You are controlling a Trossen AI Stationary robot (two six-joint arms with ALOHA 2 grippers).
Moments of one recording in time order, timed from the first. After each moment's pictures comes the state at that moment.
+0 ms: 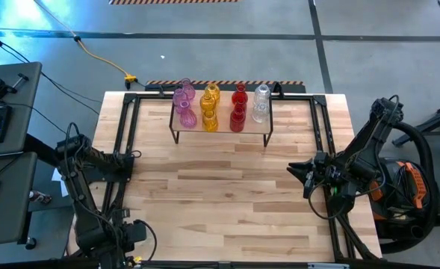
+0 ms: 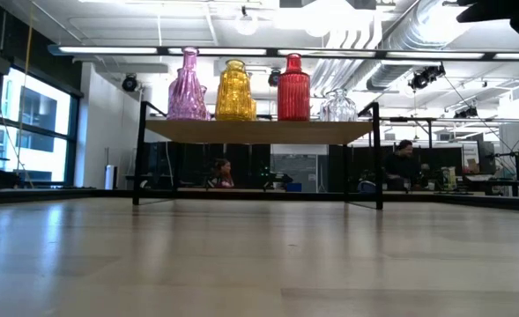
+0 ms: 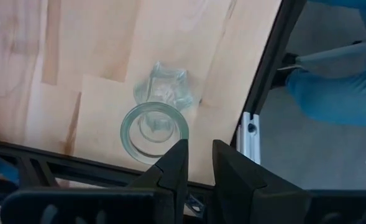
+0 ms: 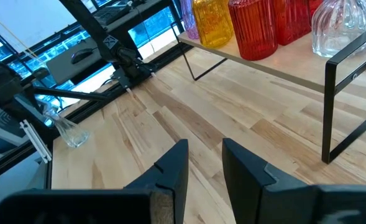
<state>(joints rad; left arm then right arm) -1.13 1.69 1.44 -1.24 -0.06 -1.38 0.97 0.92 0.77 -0.86 1.17 1.41</state>
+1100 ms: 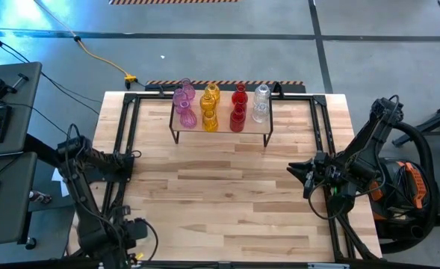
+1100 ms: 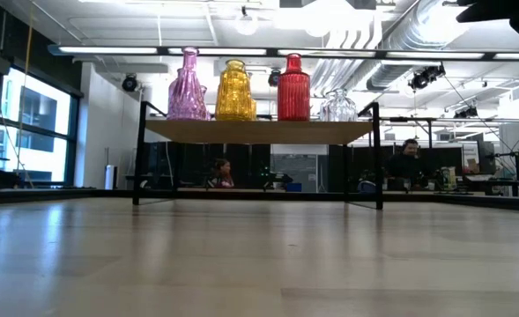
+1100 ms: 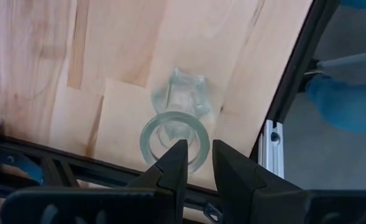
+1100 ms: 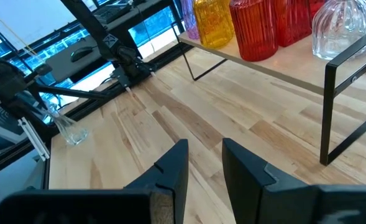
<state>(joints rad) -1.13 1.70 1.44 -1.29 -0.09 -1.39 0.98 0.92 0.77 -0.86 1.17 1.39</state>
